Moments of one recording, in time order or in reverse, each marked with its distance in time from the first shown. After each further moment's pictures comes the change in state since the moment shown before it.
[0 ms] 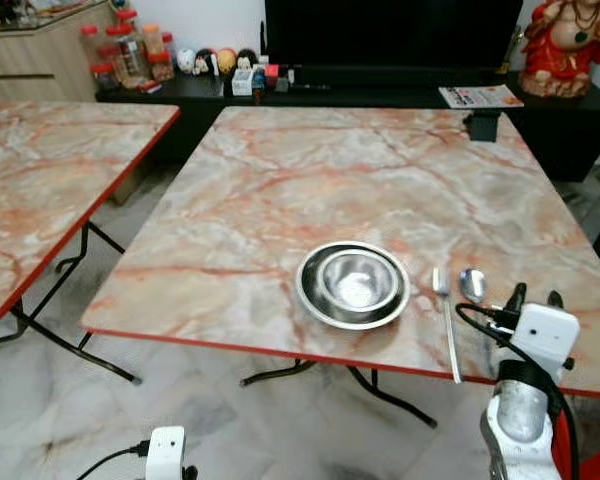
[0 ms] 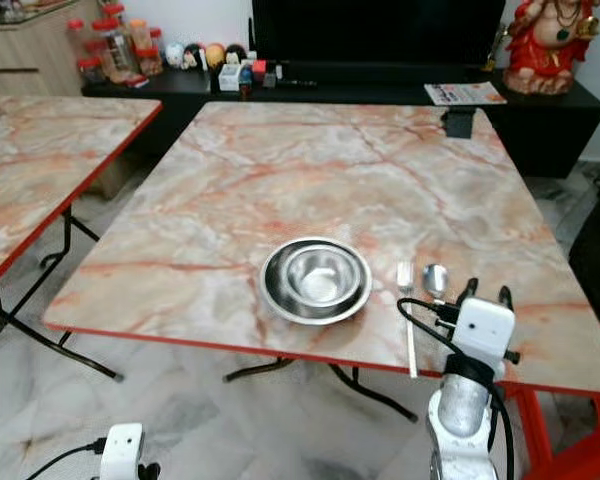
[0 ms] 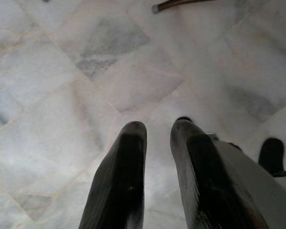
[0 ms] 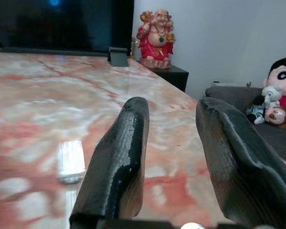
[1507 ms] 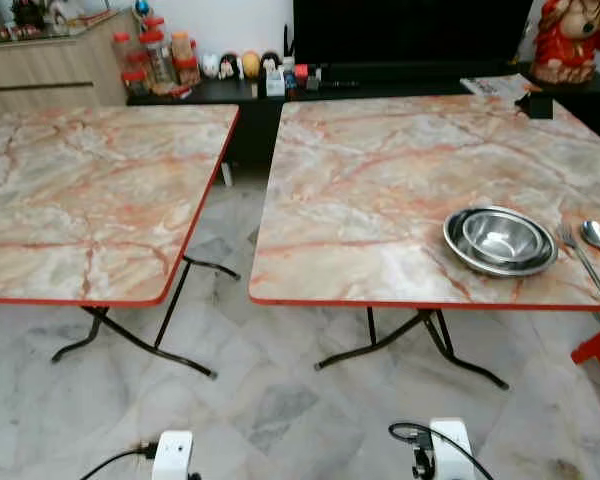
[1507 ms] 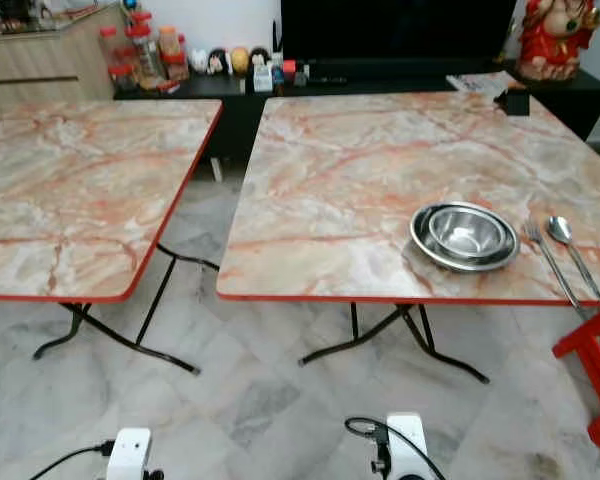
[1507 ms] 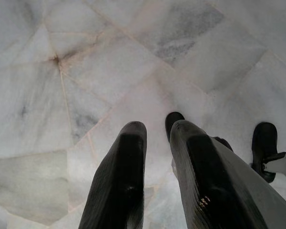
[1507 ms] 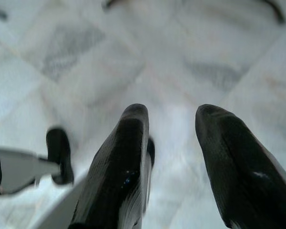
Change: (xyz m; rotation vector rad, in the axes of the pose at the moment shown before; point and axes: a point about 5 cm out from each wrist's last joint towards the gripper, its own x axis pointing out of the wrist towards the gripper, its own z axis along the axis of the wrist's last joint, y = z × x) left arm 0.001 -0.010 -0.001 0.086 0.017 -0.026; right arm -0.131 -0.005 -0.164 -0.145 1.037 0.507
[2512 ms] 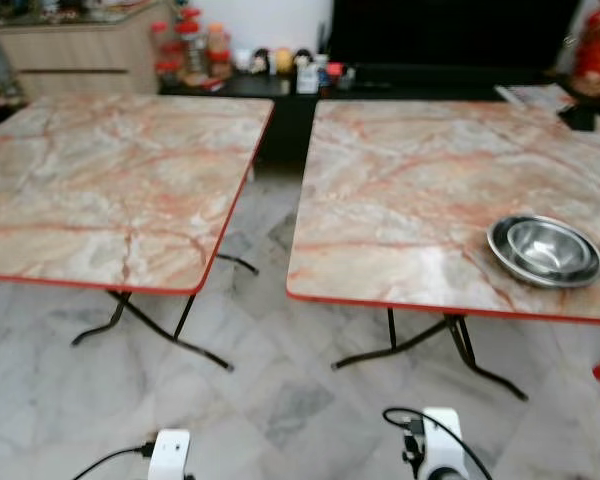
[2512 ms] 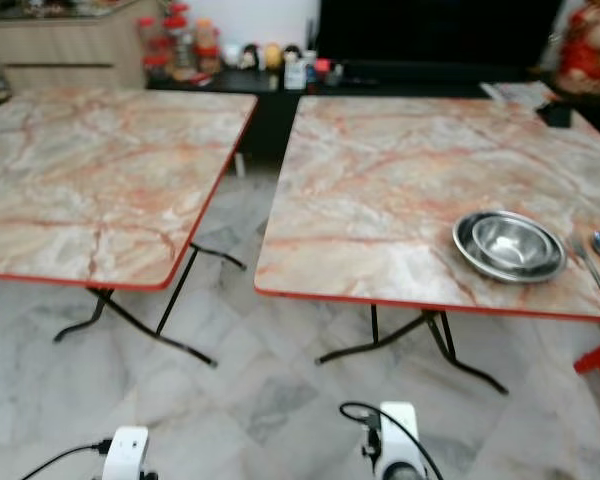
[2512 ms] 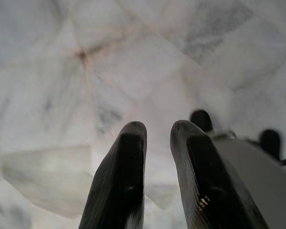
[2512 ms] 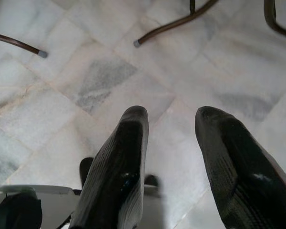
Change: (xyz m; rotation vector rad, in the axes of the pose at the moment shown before) left arm 0.002 0.007 0.012 0.025 0.001 0.022; right arm 0.006 0.013 0.029 0.054 -0.137 0.018
